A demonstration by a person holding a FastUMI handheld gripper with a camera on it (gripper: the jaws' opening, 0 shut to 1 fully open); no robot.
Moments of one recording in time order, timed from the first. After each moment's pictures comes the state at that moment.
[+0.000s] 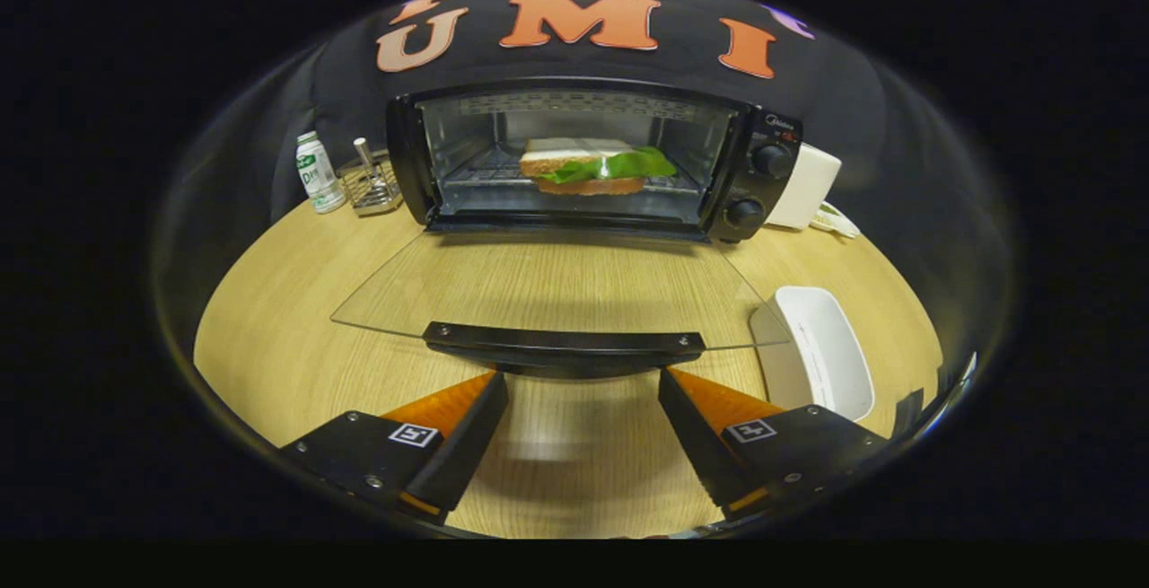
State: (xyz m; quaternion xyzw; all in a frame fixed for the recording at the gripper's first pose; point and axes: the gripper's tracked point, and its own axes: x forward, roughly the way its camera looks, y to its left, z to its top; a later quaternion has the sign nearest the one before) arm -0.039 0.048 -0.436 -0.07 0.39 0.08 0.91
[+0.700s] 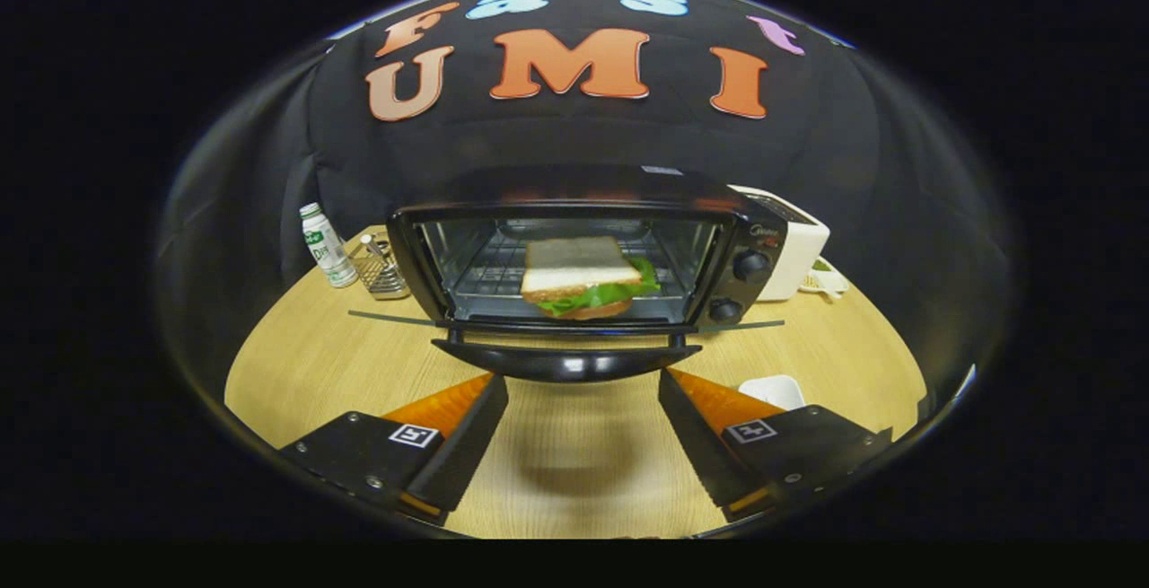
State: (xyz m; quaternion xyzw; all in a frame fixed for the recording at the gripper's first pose) arm 0.027 0.065 -0.341 -0.04 0.31 0.09 0.94
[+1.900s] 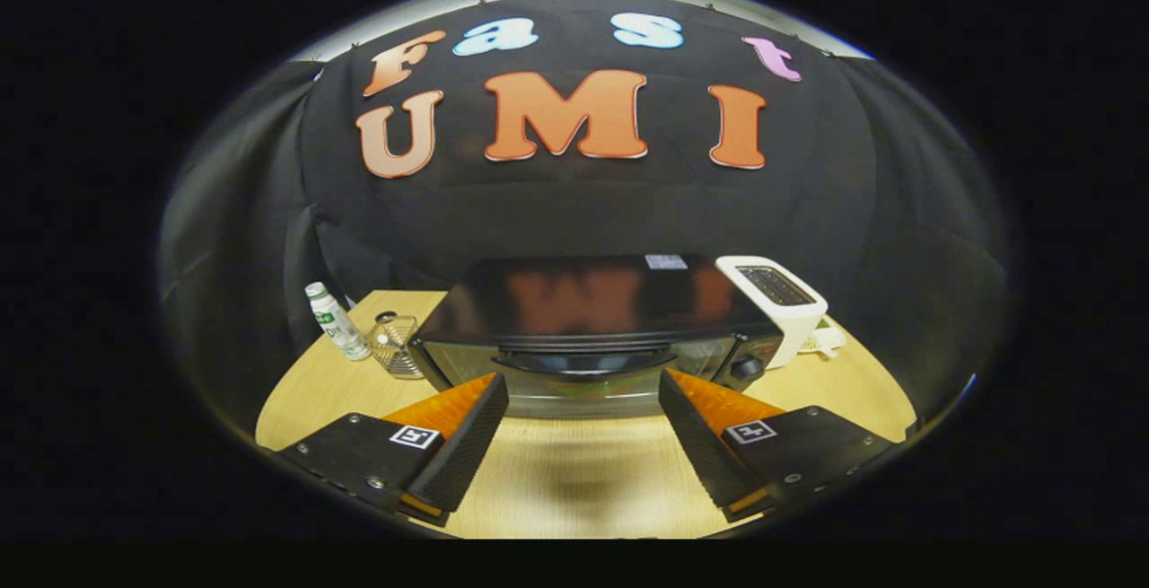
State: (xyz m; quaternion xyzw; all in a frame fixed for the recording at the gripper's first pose) arm 0.077 0.082 -0.232 -0.01 0.23 0.08 0.97
